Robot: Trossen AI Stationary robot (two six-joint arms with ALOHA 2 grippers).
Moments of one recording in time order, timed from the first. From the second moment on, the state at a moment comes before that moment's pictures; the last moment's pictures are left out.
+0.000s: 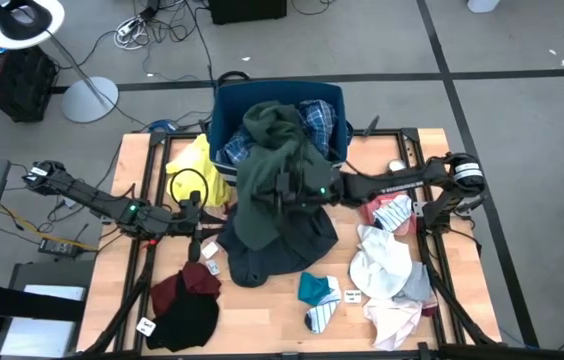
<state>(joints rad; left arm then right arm) -0.37 0.63 0.28 0.05 -0.43 -0.20 0.01 1.70 1.28 0.31 0.09 -0.04</state>
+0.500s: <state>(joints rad) -0.37 0.63 0.28 0.04 -0.43 -0.19 -0.26 1.69 1.83 0.02 0.09 -0.24</state>
